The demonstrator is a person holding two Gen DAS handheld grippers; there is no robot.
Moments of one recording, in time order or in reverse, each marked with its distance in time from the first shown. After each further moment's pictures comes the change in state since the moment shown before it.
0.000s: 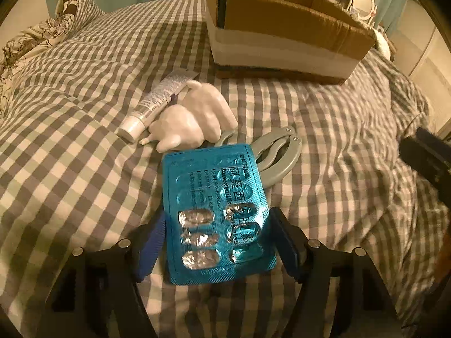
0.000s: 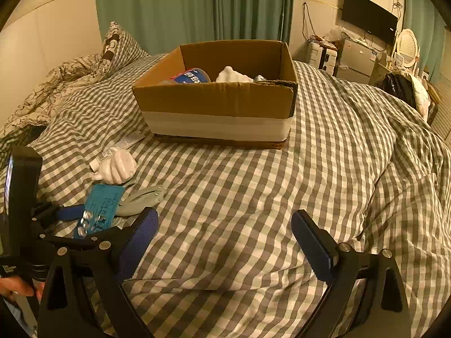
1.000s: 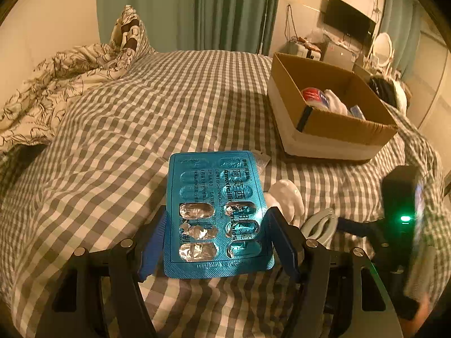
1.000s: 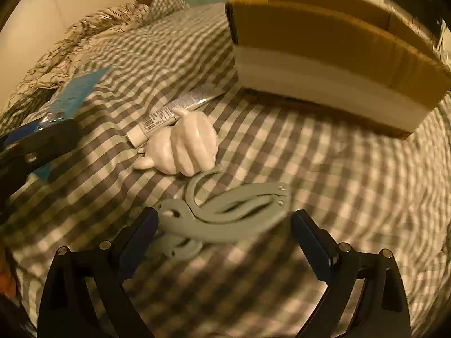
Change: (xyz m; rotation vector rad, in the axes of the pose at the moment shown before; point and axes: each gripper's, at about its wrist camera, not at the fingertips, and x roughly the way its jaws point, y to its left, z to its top) left arm -0.063 0.073 0.035 -0.112 -0.236 0.092; right arm 0.112 0.111 0.008 -0.053 0.225 0.154
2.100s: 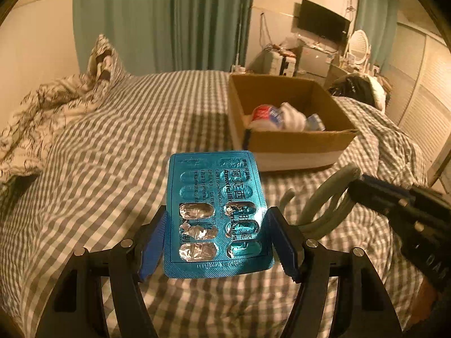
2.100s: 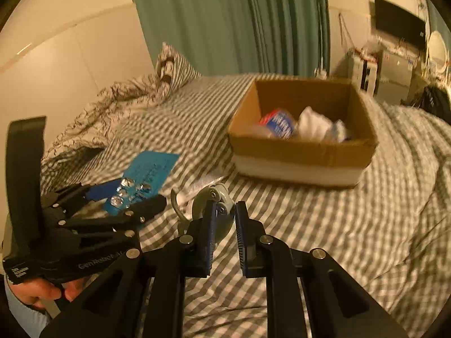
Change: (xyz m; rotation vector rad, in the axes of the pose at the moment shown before) left arm -0.042 -0.053 0.016 0.096 -0.068 -0.063; right arm -0.166 -0.016 0.002 -0.002 -0.343 0.049
